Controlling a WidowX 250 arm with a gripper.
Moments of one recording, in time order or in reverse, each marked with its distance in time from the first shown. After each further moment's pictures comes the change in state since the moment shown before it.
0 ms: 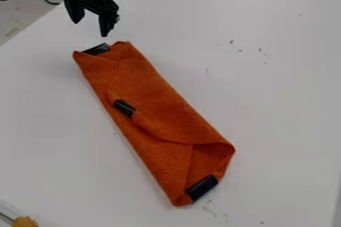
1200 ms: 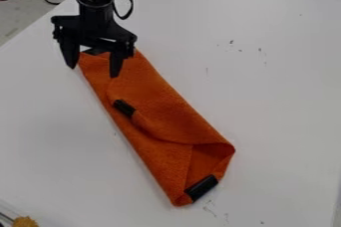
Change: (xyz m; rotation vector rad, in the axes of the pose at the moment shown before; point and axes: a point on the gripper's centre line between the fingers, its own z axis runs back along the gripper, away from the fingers) arm -0.101 -0.083 0.077 0.018 0.179 0.336
